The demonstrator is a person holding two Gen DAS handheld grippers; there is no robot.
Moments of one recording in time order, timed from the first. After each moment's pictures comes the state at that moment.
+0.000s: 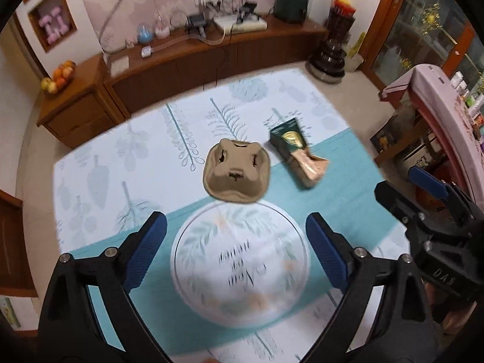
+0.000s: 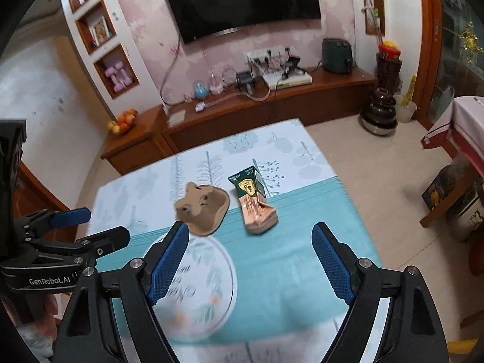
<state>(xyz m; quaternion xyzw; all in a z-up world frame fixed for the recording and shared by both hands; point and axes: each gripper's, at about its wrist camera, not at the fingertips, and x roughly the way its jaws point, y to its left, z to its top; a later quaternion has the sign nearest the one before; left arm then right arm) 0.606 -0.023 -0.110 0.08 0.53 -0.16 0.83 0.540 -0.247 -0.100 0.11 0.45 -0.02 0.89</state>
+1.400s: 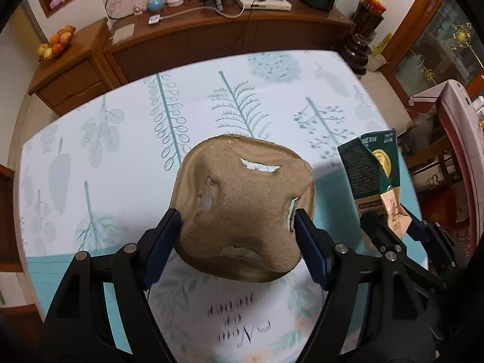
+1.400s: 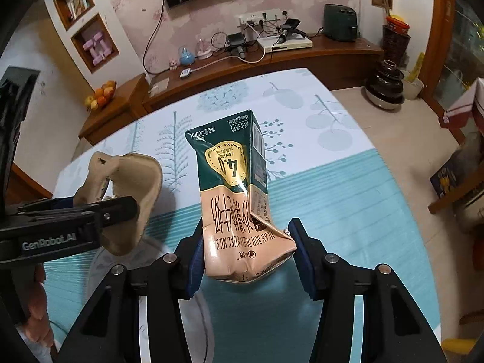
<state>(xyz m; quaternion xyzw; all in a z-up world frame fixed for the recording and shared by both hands) 0.673 -0.046 -0.209 0.03 0.56 -0.12 0.82 0.590 -0.244 -0.236 0.12 0.49 -0.02 0.86</state>
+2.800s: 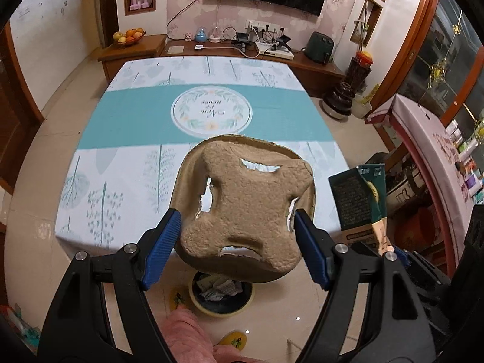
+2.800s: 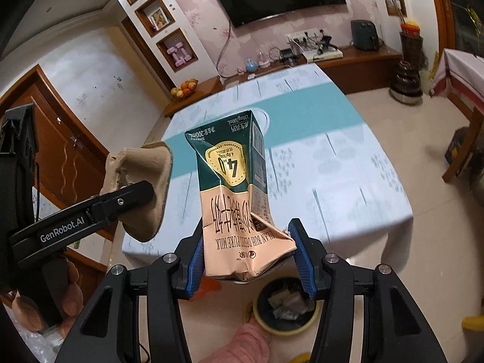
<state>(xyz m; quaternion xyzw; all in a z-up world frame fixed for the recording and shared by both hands) 0.082 -0.037 -0.089 -0.06 0.45 -0.05 0.89 0.042 -0.271 -0.118 0.16 0.44 0.11 0.88</state>
